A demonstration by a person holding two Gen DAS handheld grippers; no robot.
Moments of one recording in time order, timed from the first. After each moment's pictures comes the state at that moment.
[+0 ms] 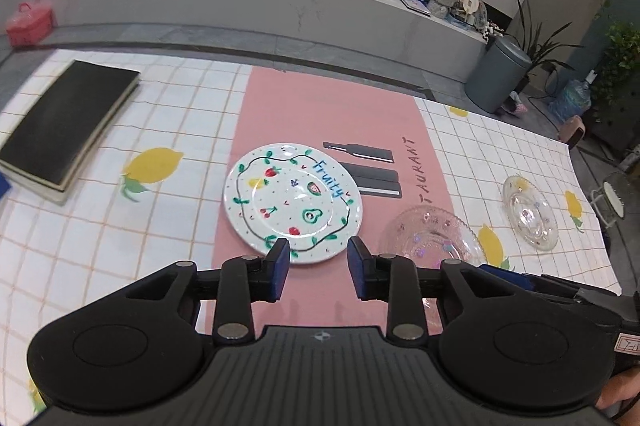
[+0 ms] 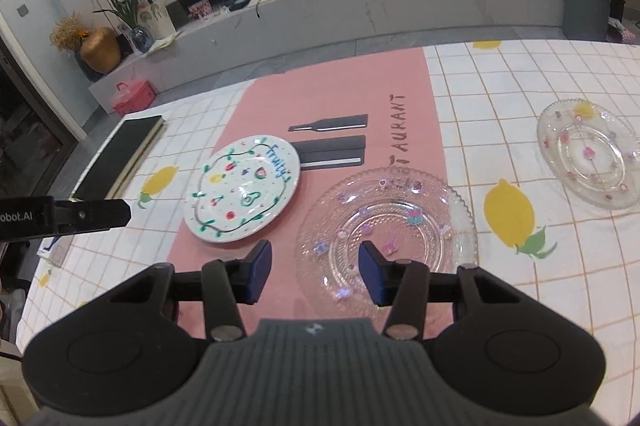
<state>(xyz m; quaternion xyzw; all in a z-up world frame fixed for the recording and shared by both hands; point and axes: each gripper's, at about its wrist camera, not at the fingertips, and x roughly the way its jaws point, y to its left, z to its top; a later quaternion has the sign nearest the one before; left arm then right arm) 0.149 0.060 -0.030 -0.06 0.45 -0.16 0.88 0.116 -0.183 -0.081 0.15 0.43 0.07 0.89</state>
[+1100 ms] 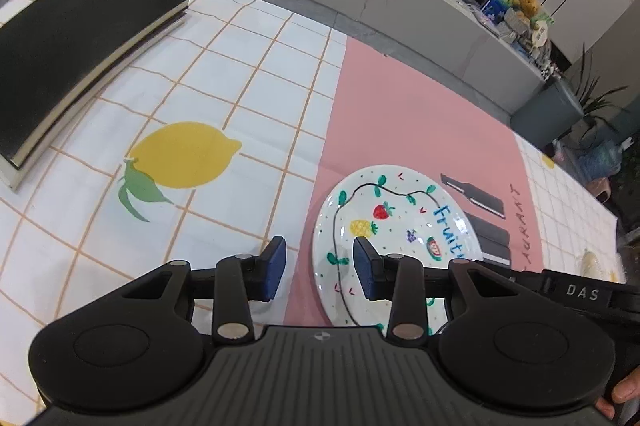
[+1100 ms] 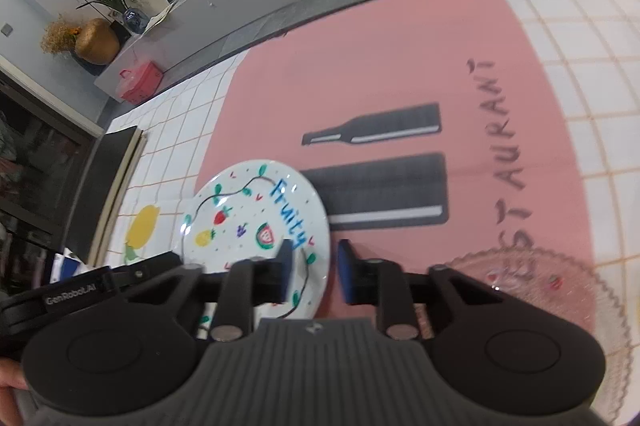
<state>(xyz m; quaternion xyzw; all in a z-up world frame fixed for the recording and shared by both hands) 0.248 0.118 -0.124 -0.17 0.49 -0.10 0.85 0.257 -0.164 -0.148 0.24 0.50 0.11 0.82</state>
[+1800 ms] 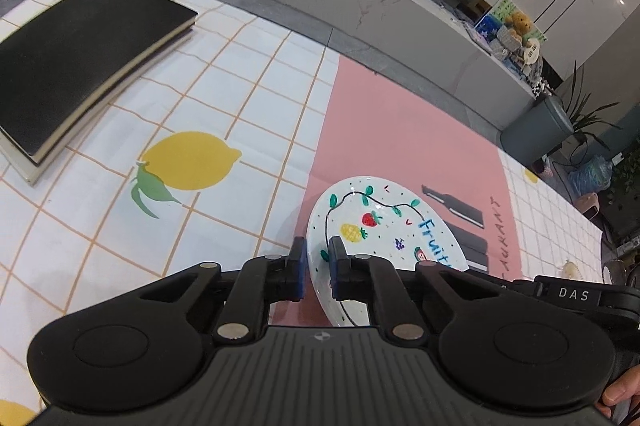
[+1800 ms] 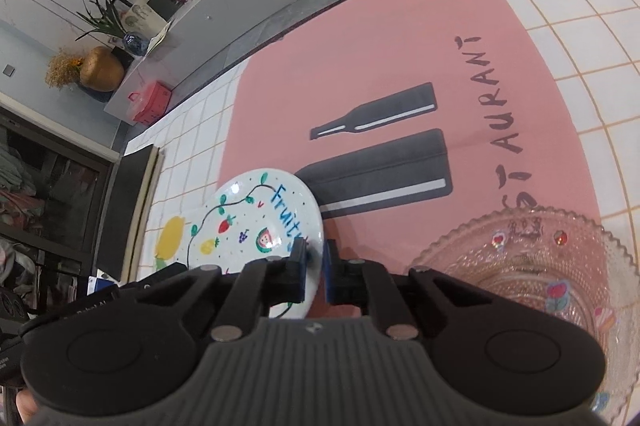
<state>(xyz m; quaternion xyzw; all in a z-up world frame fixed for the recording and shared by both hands) 0.230 0.124 -0.101 -0.19 0.47 -0.10 0.86 0.241 -0.175 -0.134 0.30 0.50 0.11 0.80</state>
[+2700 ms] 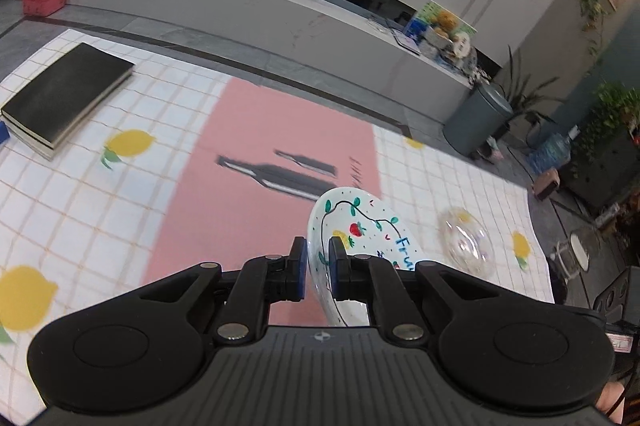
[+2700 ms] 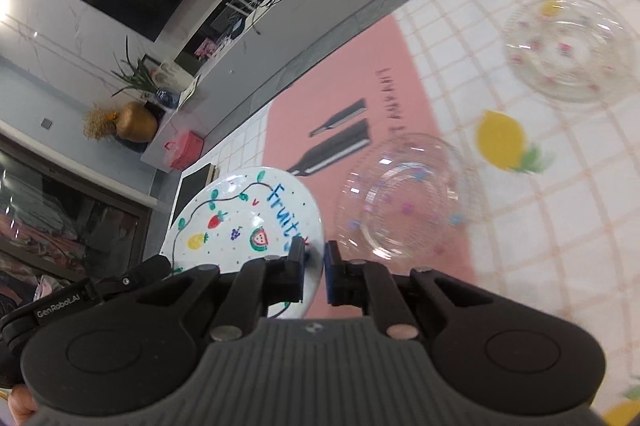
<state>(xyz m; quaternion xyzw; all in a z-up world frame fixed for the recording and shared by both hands) 0.083 0.026 0.015 -0.14 0.42 -0.15 0.88 0.055 -0.281 -0.051 0.37 0.43 0.10 0.82</state>
